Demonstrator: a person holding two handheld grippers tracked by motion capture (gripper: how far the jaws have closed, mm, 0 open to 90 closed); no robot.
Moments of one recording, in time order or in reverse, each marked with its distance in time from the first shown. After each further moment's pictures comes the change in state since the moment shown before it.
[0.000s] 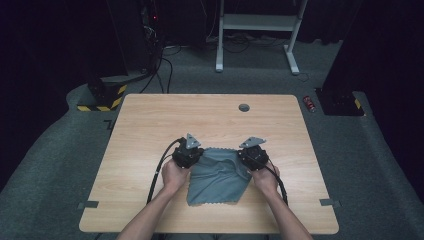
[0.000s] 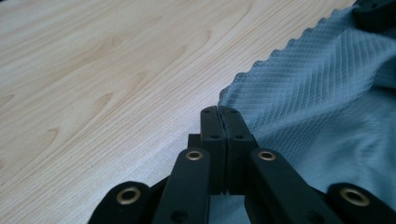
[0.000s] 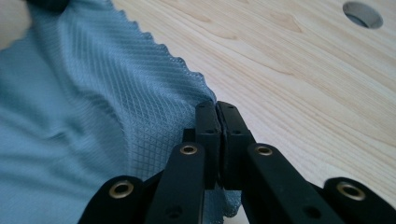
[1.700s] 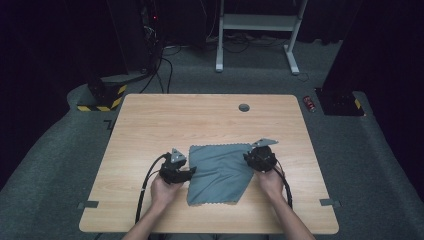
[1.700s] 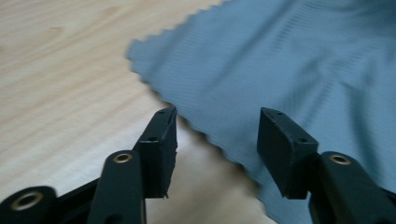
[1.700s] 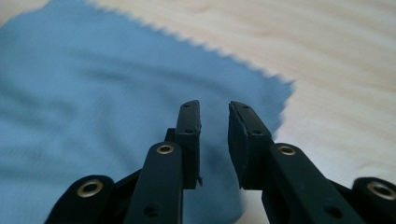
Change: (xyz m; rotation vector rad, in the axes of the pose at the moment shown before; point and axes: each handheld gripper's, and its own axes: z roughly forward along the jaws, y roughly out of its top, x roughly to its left) left arm -0.006 -0.056 -0.033 0.033 -0.026 -0.116; right arm -0.017 -0.025 -0.006 0.011 0.016 0.160
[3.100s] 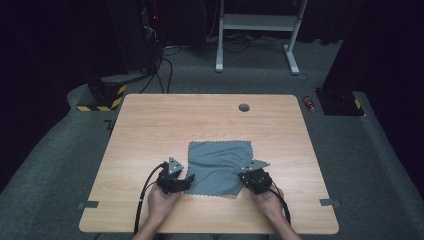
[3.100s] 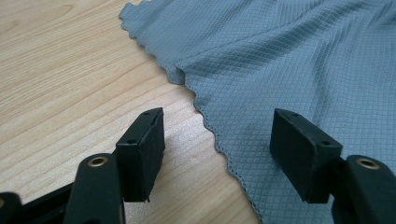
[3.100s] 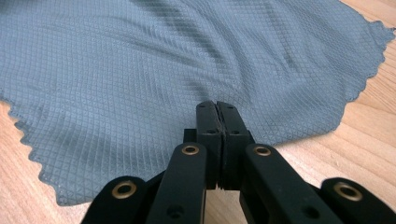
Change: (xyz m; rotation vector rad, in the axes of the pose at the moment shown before) left arm -0.005 -0.025 -0.003 -0.033 0.067 -0.005; right arm 0.044 -0.040 -0.012 0.036 0.064 -0.160
